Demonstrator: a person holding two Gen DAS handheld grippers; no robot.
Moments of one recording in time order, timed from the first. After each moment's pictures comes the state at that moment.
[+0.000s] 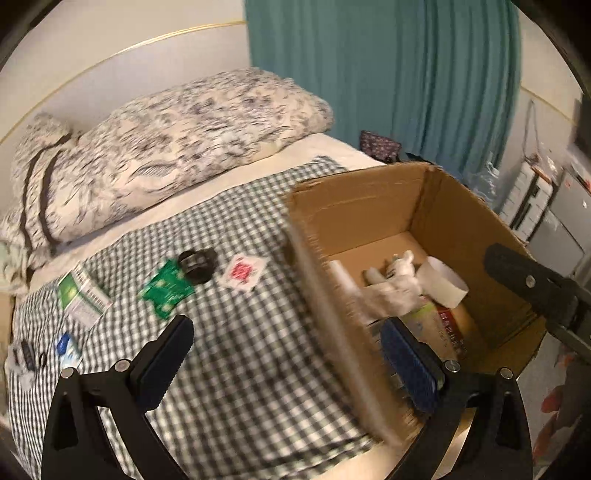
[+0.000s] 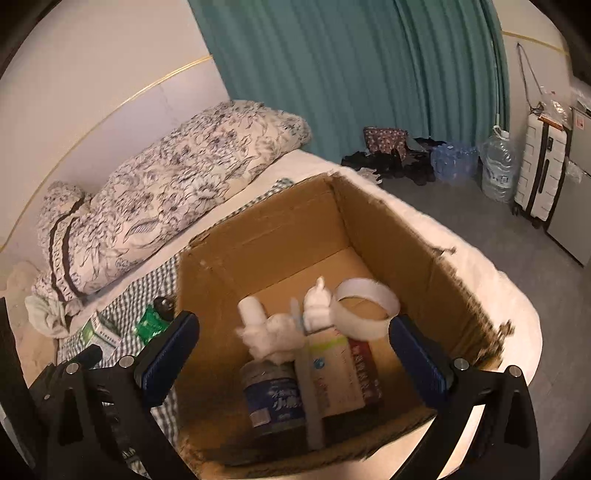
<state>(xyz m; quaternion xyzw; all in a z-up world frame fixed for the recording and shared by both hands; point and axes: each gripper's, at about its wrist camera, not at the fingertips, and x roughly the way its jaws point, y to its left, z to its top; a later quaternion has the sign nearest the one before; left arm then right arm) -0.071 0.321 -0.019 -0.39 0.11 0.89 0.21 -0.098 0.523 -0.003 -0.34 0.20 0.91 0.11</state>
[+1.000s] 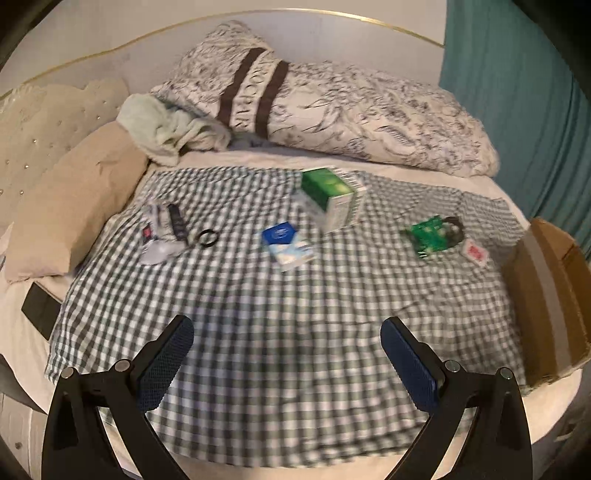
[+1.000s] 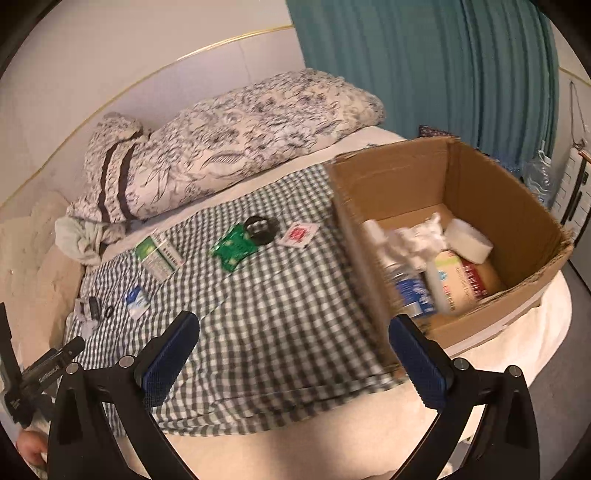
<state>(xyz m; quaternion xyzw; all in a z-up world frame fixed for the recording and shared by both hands) -0.064 -0.028 -0.060 -0.41 -0.02 0.91 -0.01 -0.064 0.327 -0.015 -0.38 0.13 0.92 0.04</state>
